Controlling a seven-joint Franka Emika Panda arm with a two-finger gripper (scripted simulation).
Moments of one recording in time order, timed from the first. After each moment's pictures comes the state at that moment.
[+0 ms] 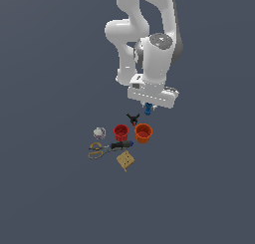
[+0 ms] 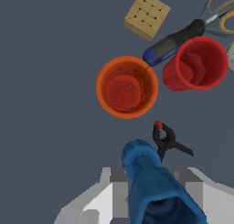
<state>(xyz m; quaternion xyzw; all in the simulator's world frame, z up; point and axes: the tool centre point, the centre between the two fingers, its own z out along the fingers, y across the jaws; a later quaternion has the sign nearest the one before) -0.105 0.098 0.166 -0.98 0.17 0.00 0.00</state>
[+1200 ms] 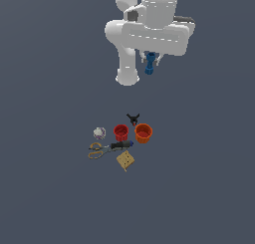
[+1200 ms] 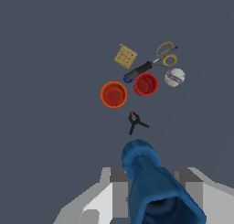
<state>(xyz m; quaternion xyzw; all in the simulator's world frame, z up) -0.125 0.079 0.376 -0.98 0.17 0.00 0.00</state>
